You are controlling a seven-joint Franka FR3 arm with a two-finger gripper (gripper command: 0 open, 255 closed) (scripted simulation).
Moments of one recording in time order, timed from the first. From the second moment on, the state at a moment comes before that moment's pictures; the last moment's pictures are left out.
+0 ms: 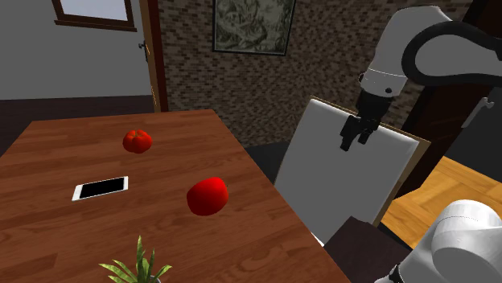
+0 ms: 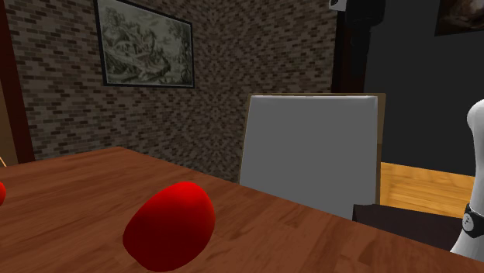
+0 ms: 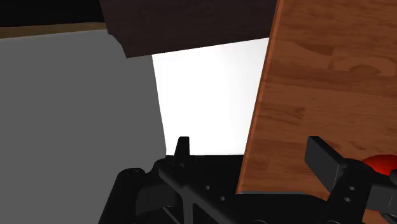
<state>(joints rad) 0.00 -0.82 0.02 -2.40 0.02 1.60 0.14</state>
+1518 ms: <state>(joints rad) 0.36 -0.31 -0.25 -2.58 1.00 2.34 -0.27</state>
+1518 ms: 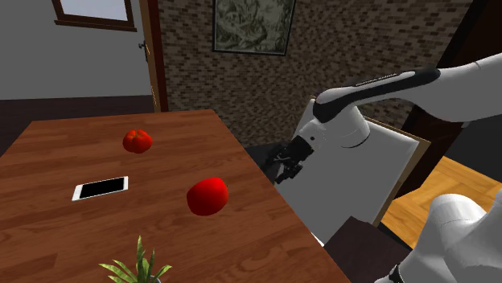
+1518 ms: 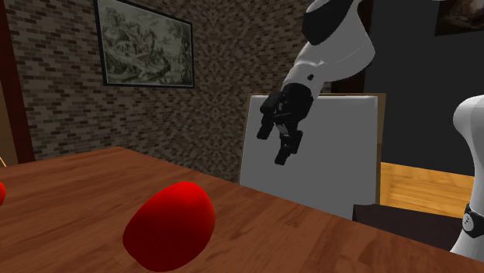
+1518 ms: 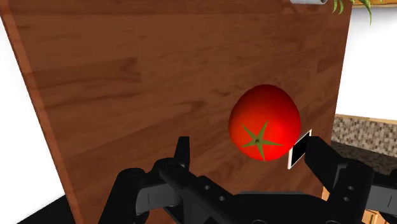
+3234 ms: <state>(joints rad) 0.45 0.15 -0.29 -2.34 1.73 2.17 -0.75</state>
